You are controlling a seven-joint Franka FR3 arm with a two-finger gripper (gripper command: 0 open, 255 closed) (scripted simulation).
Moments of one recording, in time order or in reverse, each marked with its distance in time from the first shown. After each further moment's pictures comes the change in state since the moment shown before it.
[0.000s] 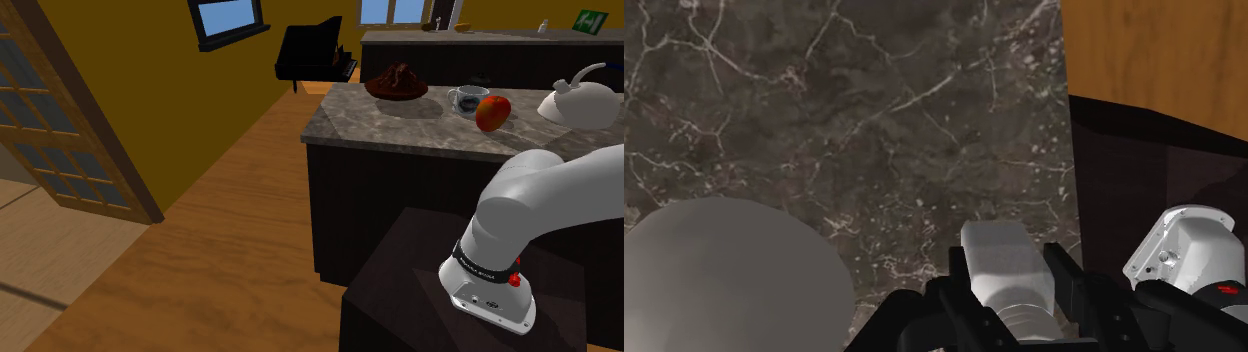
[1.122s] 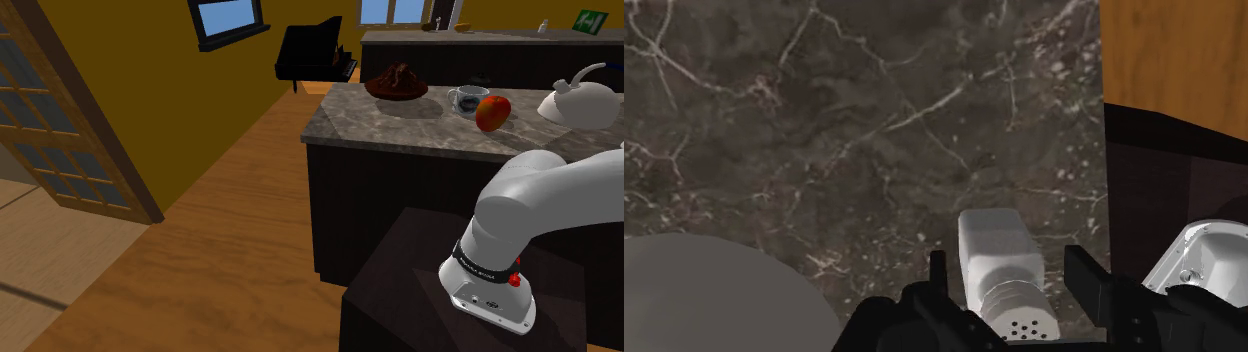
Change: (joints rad) arm -0.027 -0.046 -0.036 -0.113 -0.045 0.096 0.016
